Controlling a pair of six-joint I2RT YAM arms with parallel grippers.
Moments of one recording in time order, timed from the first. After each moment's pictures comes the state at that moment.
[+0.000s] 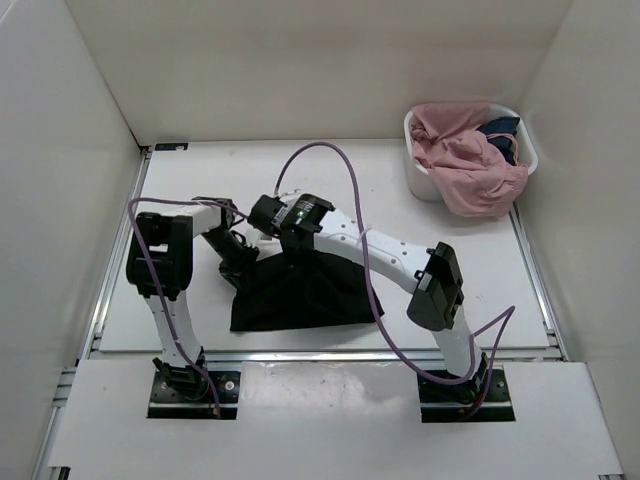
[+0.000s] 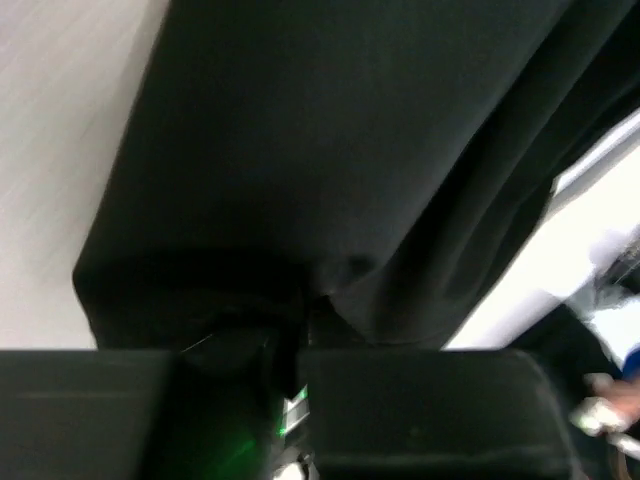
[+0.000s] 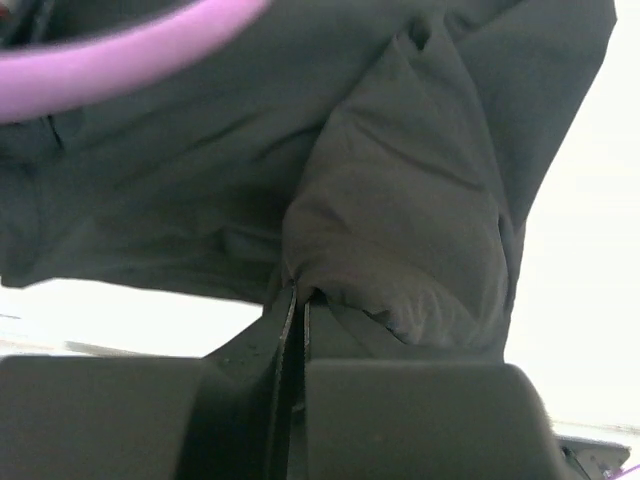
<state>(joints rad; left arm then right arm) -0.13 1.93 1.19 -1.03 0.47 0.46 1.11 2.08 2.08 -1.30 0.36 0.70</state>
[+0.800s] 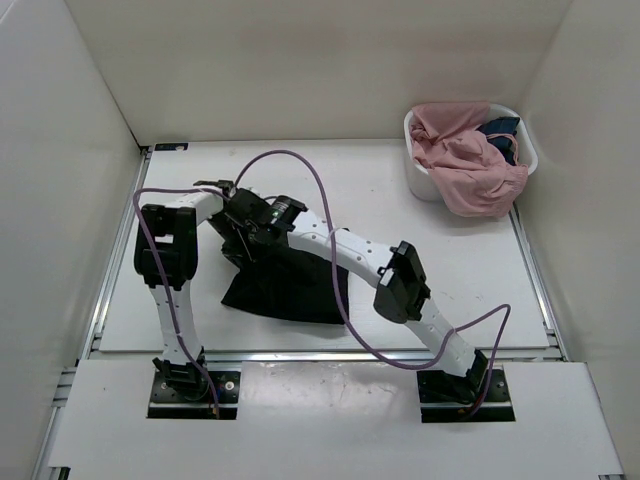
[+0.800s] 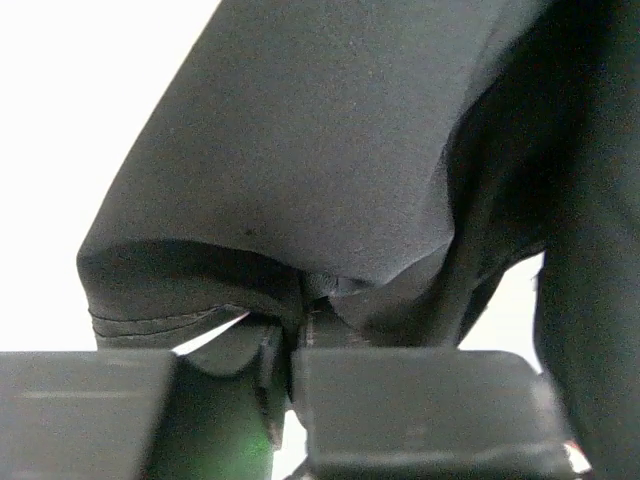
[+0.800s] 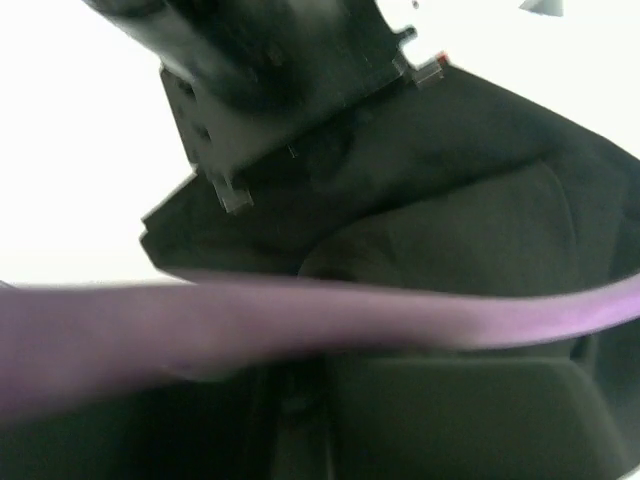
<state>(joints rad) -0.13 2.07 1.42 -1.04 0.45 0.43 1.11 2.33 2.34 -1.05 0.15 0.48</state>
